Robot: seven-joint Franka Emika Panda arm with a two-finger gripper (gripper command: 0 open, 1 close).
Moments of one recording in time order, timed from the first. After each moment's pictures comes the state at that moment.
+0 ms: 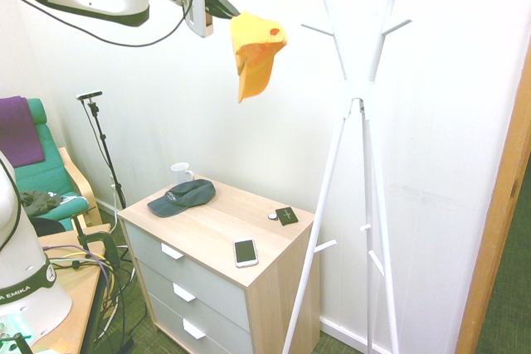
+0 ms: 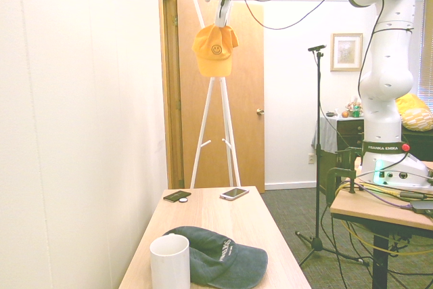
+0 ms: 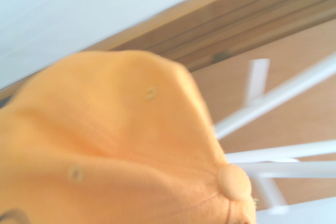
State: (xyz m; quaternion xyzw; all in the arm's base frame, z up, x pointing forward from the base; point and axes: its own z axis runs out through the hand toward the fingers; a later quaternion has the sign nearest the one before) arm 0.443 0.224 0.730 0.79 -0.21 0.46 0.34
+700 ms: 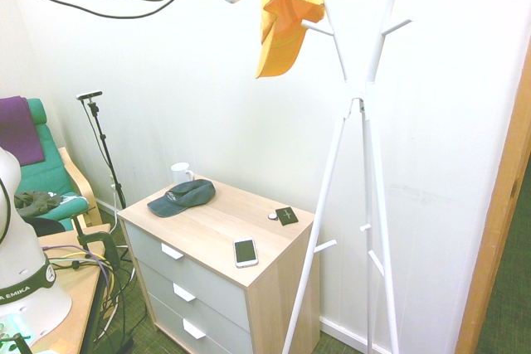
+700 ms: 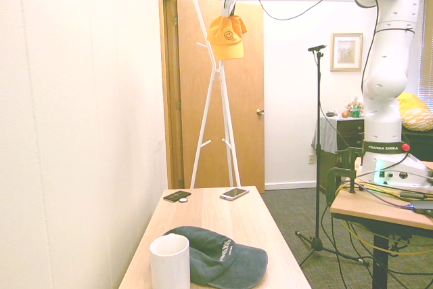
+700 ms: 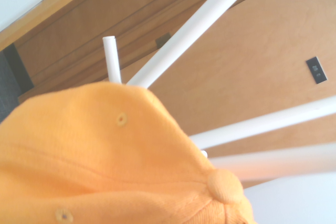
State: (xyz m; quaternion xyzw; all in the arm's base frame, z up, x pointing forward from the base) arm 0.511 0.102 0.747 0.78 -0.26 0.45 0.34
